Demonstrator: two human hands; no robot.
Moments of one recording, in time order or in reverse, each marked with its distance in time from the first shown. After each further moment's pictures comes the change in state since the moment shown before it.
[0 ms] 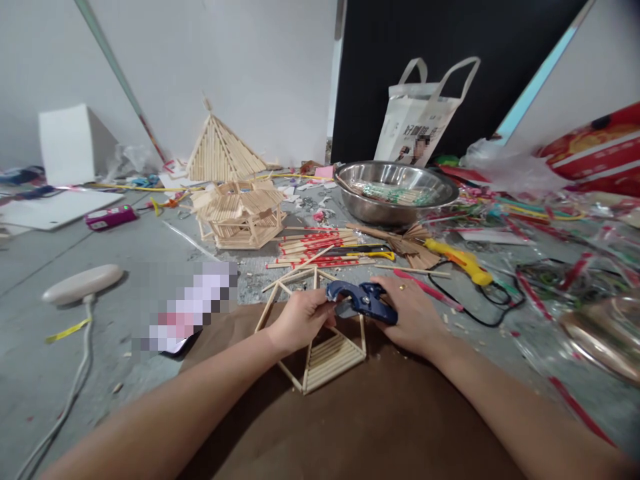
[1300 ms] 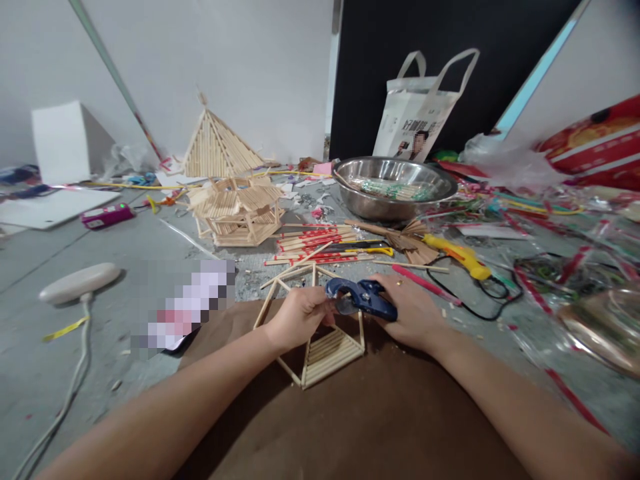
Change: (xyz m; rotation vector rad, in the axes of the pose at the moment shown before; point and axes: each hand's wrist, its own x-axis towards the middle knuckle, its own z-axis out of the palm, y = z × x) left_hand -0.002 0.003 -0.003 0.063 0.030 0.213; right_hand 0.000 -0.002 -0.005 0.063 -0.056 -0.017
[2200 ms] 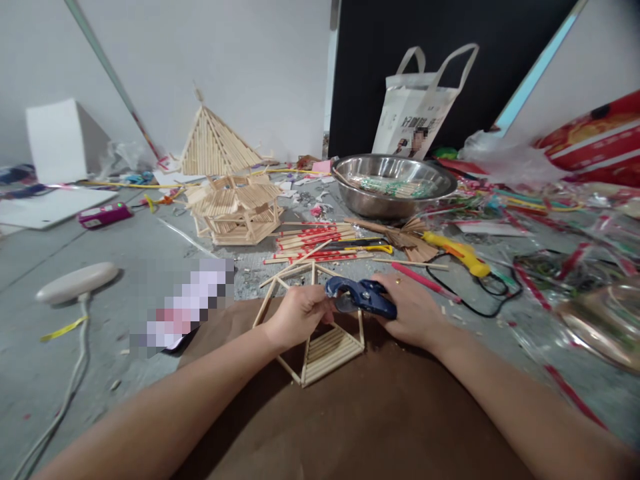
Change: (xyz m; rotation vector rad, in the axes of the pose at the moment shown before) left_hand 0.000 0.002 0.001 0.005 0.010 -0.051; right_hand -0.003 0.004 0.005 -0.041 0.013 0.016
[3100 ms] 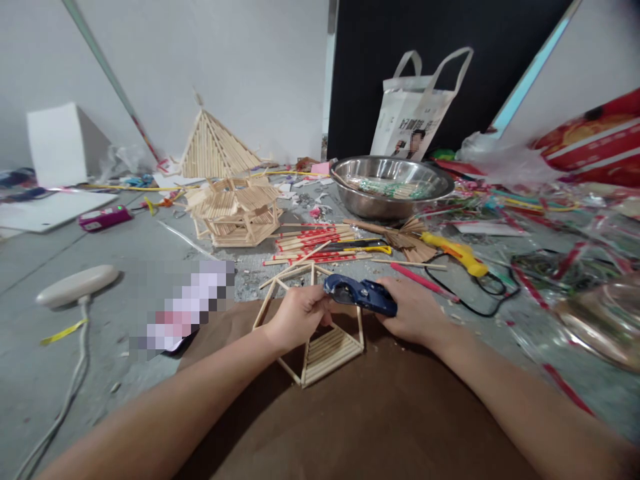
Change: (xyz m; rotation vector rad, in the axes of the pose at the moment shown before) left_hand 0.000 0.007 0.001 -0.001 0.017 -0.080; right_hand 0.002 -0.005 -0.005 -0.044 -0.066 0.097
